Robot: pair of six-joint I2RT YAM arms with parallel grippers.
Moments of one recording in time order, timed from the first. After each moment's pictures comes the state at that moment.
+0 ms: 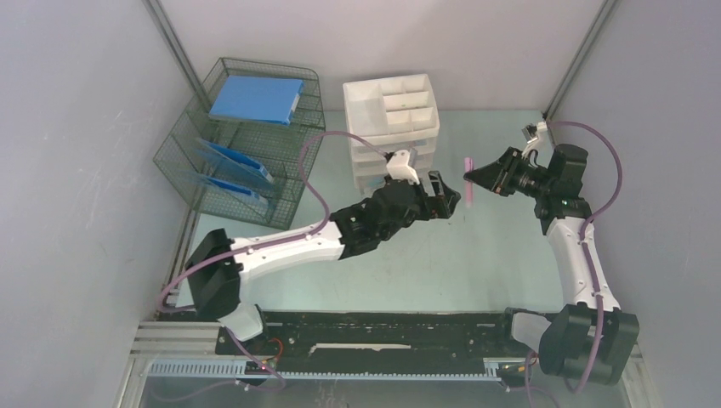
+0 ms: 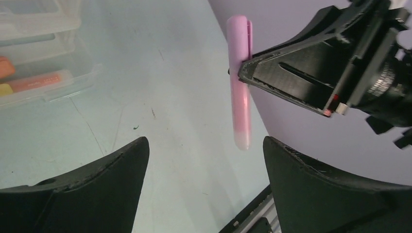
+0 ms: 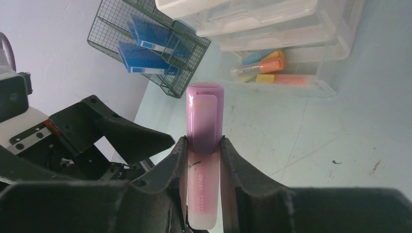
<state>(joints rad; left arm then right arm) -1.11 1.57 1.22 0.13 -0.37 -0.78 -0.19 1.14 0.92 -0.16 -0.97 0.49</state>
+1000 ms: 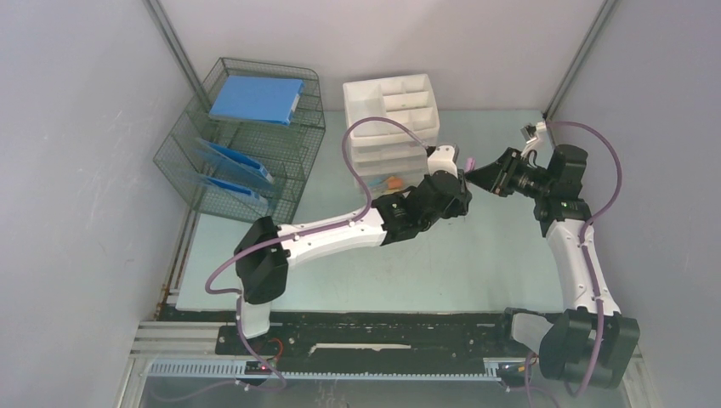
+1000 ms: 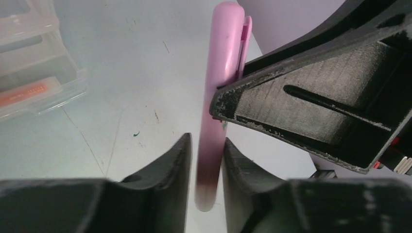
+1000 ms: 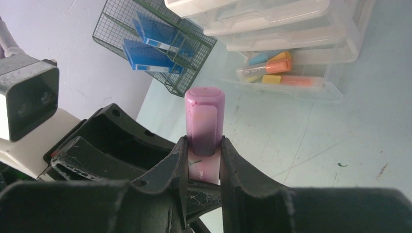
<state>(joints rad) -1.13 1.90 1.64 -0.13 -0.41 -0.71 -0.17 1.12 0.91 -0.15 -0.98 0.50</state>
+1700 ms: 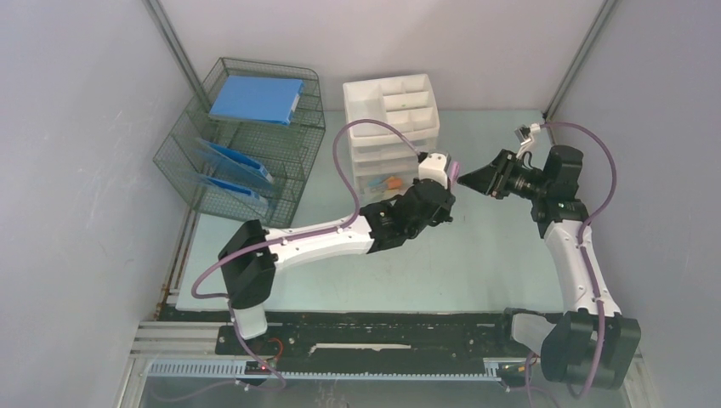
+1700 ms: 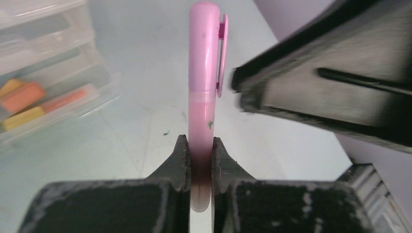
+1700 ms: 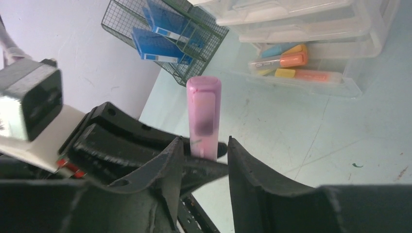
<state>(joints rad) -1.14 1.81 1.49 -0.03 -0.43 -0.57 -0.14 1.12 0.90 -0.15 -1.01 0.50</state>
